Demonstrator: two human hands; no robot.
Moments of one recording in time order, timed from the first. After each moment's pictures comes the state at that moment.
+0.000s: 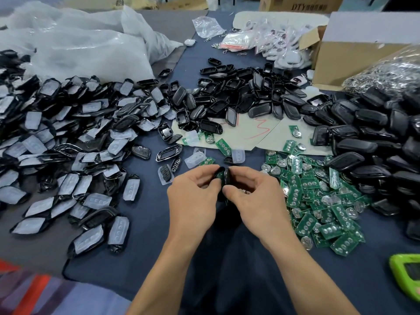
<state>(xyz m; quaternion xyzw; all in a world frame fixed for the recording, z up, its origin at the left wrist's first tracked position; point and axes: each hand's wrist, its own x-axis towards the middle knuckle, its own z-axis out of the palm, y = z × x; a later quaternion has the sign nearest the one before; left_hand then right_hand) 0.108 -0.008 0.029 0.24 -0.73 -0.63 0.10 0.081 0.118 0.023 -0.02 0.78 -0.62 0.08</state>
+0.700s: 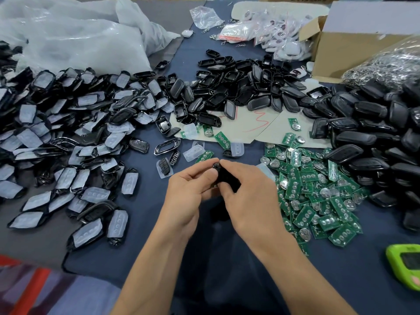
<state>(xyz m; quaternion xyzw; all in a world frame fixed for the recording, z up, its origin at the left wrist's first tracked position) 0.110 -0.021 0.025 0.22 -0.54 -0.81 0.00 0.098 0.109 0.032 -0.12 0.89 -0.43 -0.03</state>
